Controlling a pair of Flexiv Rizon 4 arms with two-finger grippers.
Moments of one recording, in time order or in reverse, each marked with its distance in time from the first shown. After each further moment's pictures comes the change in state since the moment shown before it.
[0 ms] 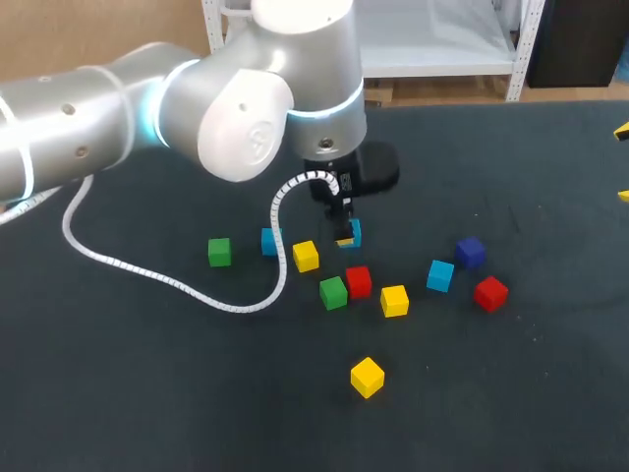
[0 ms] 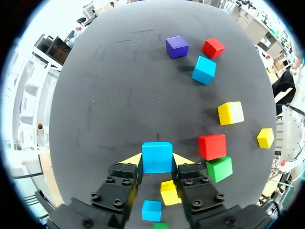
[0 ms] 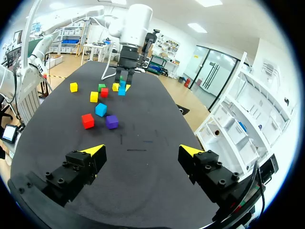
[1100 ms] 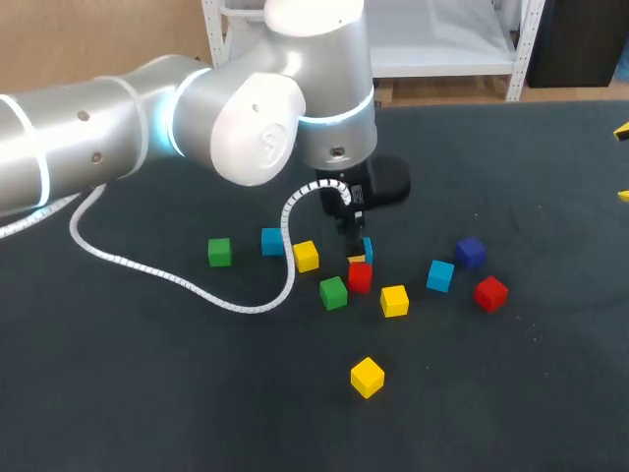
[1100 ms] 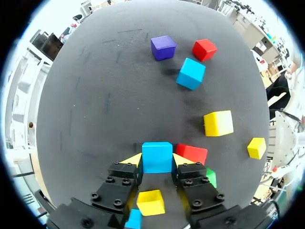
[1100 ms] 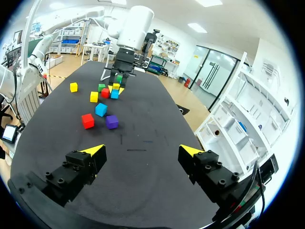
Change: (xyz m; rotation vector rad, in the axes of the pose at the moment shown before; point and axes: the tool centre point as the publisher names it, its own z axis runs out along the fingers) left arm -0.013 -0.036 0.010 0.106 -0.011 -0.035; right arm 0.000 0.000 0.000 0.000 0.000 0.000
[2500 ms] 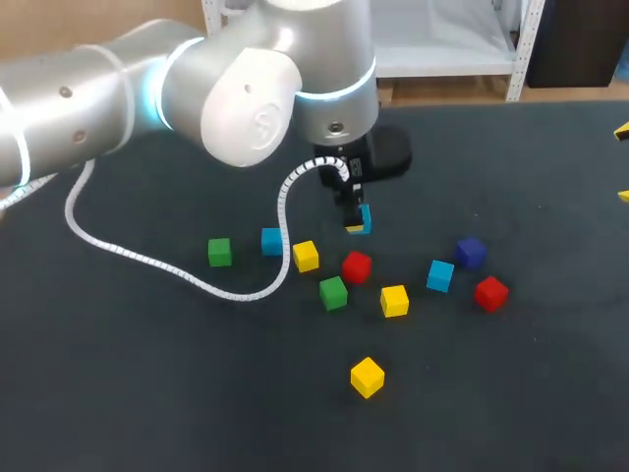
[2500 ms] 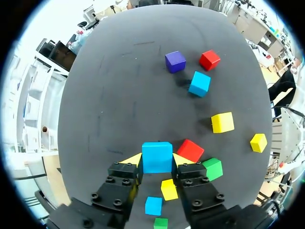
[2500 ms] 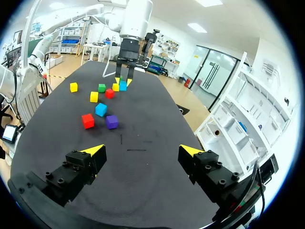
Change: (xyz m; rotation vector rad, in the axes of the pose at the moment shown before) left arm -0.005 0.031 -0.040 -0.133 0.000 0.047; right arm 0.000 0.000 0.000 0.000 0.000 0.000
